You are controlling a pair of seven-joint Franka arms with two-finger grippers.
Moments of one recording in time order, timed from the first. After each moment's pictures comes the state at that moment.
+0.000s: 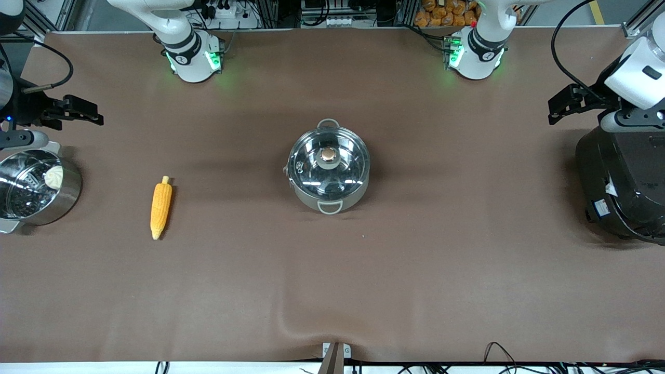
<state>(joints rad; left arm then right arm) -0.01 -0.03 -0.12 -1.55 0.02 1.48 -0.10 0.02 0.01 -0.05 -1.58 0.05 1.38 -0.11</state>
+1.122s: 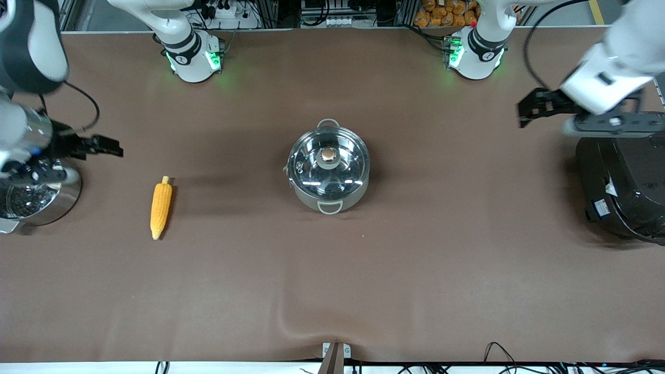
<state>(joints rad) -0.11 0.03 -0.19 -1.52 0.02 1.49 -0.27 -0.01 0.12 -0.06 -1.79 0.05 1.68 -0.11</state>
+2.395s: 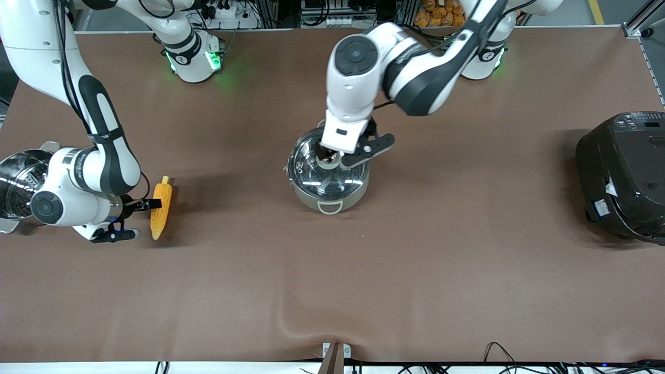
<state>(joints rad) -0.64 0.51 -0.23 -1.38 0.09 1.89 -1.37 -0.05 0.57 -0.07 -1.80 0.02 2.07 -0.21</state>
